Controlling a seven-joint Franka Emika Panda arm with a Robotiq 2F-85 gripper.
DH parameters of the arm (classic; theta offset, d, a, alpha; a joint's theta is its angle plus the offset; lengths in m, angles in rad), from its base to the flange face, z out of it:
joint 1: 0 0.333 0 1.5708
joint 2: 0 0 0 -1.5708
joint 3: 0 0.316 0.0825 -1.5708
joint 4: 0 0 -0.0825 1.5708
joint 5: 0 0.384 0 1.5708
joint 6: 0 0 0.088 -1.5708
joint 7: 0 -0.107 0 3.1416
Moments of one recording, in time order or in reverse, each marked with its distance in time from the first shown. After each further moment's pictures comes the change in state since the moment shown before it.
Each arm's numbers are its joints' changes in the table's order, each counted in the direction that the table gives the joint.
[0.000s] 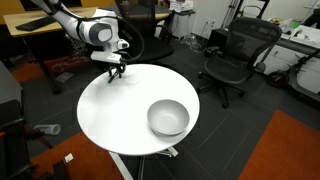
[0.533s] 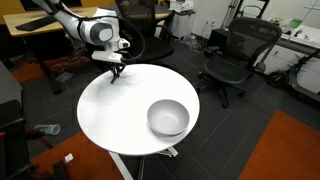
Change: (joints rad) arm 0.000 -0.004 -0.003 -0.014 0.000 0.000 -0.001
